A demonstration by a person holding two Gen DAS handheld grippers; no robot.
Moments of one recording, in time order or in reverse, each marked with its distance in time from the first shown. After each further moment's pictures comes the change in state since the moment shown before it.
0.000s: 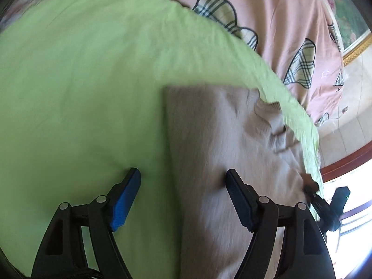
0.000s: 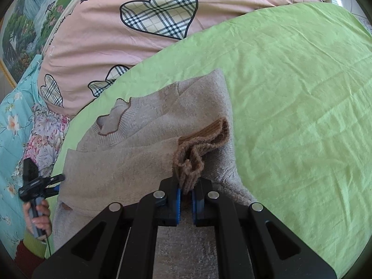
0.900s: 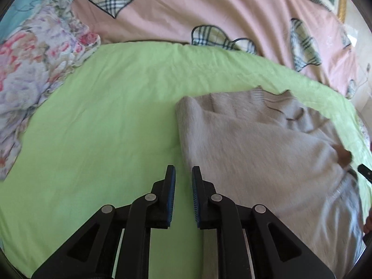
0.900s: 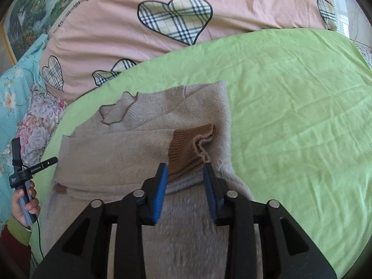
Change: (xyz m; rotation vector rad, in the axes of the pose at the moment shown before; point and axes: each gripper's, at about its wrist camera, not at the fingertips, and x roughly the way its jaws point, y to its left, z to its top) left arm -0.073 -0.047 -0.065 0.228 -0.180 0.356; right arm -0.045 0.024 -0.014 -0.107 -0.021 -0.070
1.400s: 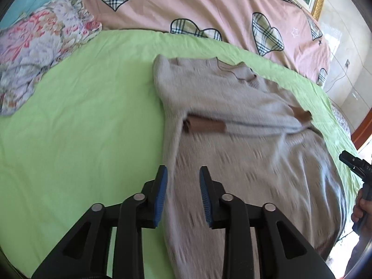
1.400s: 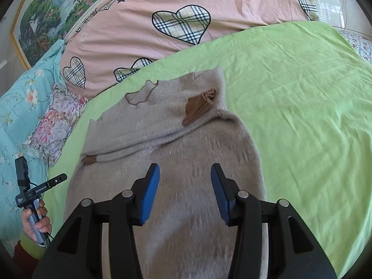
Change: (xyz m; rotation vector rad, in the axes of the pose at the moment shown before) left arm -0.088 -0.026 -0.118 -0.016 0.012 -0.113; right arm -0.083 0.006 -0.077 0.020 -0.007 0.042
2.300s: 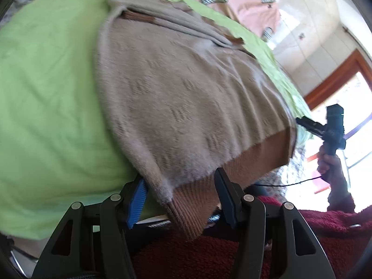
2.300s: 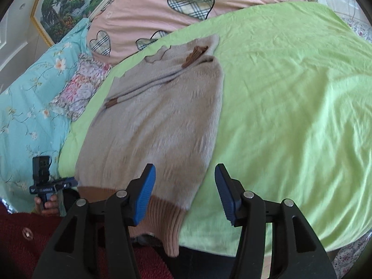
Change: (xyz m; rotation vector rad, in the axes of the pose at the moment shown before) left arm -0.046 -0.019 -0.164 0.055 0.253 -0.384; right arm -0.084 -0.060 -0.099 -0.075 0.172 0.172
